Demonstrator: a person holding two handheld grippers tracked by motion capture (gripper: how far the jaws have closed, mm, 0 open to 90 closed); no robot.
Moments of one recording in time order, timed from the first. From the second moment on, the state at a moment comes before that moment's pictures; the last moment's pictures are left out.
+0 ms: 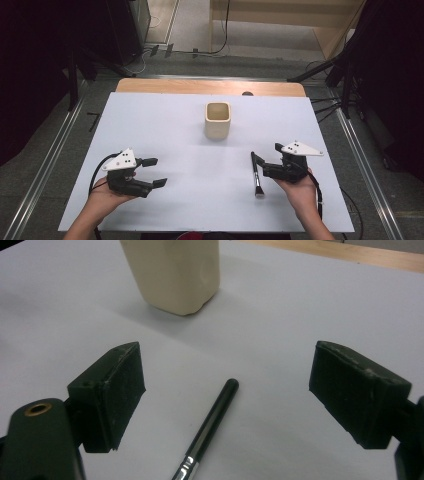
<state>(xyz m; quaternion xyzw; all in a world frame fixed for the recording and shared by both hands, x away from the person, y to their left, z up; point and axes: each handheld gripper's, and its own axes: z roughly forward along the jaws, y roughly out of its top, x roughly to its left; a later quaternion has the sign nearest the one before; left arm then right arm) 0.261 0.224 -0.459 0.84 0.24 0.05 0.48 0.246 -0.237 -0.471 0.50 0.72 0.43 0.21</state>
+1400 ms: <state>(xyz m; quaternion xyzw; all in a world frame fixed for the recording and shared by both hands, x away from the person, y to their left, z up) 0.262 0.224 -0.461 0.85 0.24 0.04 0.47 0.280 -0.211 -0.460 0.57 0.77 0.29 0.10</state>
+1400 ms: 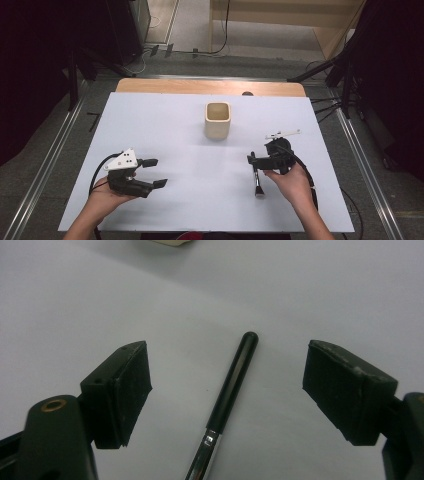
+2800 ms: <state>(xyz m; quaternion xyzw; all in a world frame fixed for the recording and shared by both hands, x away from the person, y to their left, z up) 0.262 0.222 -0.462 0.85 0.24 0.04 0.47 0.299 -0.191 -0.469 0.63 0.77 0.09 -0.03</state>
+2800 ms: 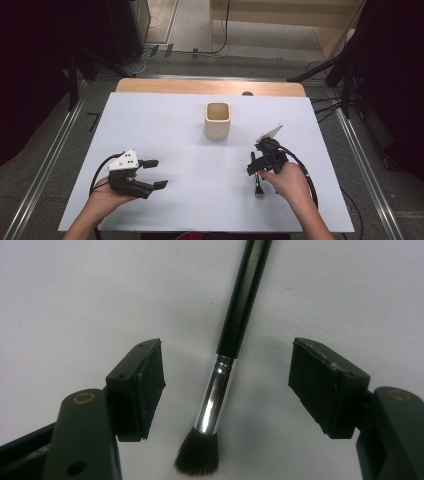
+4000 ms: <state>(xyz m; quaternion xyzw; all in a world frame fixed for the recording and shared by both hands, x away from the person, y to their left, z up) 0.262 0.223 -0.462 0.85 0.24 0.04 0.46 0.291 -0.172 -0.482 0.60 0.80 0.03 0.01</state>
